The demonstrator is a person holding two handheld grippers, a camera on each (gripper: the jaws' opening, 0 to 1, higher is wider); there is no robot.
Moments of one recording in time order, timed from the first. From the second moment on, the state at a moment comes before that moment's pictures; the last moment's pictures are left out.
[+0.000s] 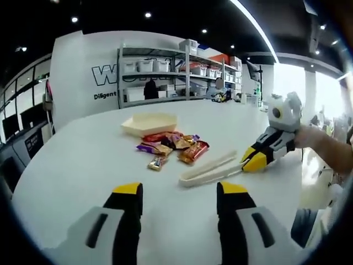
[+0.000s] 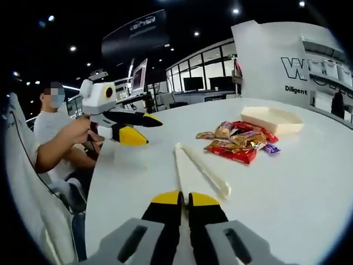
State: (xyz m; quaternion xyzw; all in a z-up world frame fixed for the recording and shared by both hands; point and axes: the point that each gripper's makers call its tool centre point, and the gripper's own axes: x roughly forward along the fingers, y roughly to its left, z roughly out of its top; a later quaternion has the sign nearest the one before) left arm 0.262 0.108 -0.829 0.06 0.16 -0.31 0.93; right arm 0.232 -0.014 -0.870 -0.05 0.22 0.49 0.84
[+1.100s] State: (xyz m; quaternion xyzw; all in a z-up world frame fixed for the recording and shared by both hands) left arm 0.272 0.086 -0.860 0.02 0.19 -0.33 0.92; right arm 0.238 -0.012 -0.827 0.18 0.22 0.53 0.80
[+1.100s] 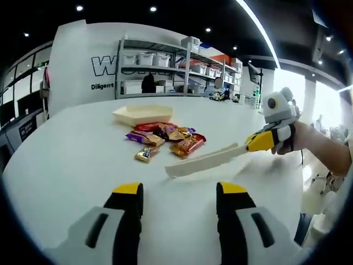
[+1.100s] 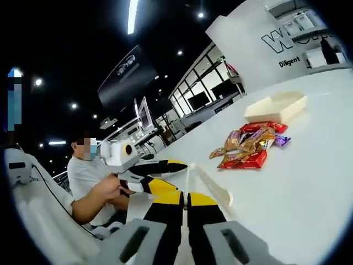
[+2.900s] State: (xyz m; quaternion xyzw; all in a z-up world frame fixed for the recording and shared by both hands) left arm 0.263 0.059 -0.856 -0.01 0.18 -0.39 0.90; right arm 0.228 -0.023 -0.865 -0.07 0.24 0.55 0.80
